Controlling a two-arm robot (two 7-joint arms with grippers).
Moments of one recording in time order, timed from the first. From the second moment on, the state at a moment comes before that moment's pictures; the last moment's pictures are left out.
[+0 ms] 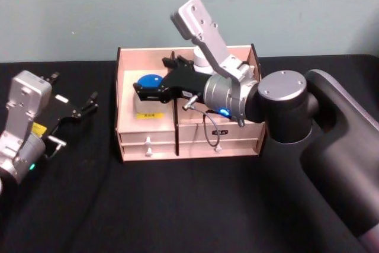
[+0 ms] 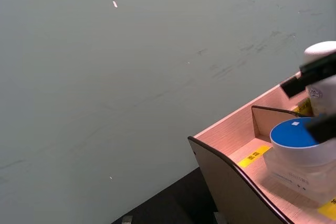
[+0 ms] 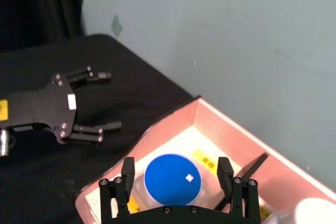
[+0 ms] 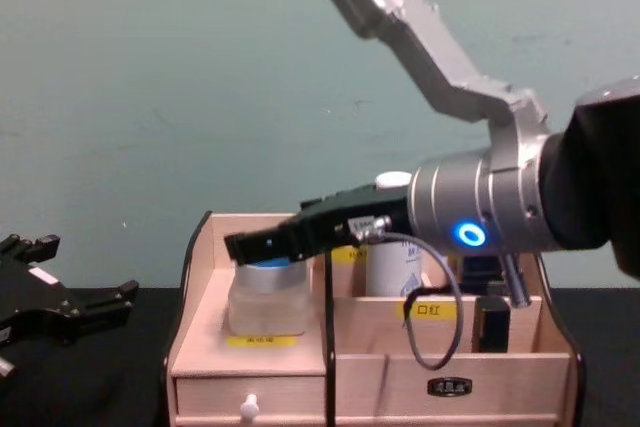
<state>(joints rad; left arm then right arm) -0.20 0.60 0.45 -1.41 -0.25 -0.12 0.03 0.51 0.15 -0.55 -1.40 0.15 0.45 0.39</state>
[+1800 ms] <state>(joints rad) -0.20 0.60 0.45 -1.41 -0.25 -0.12 0.03 0.14 0.14 -0.16 -1.57 0.01 0.18 0.01</state>
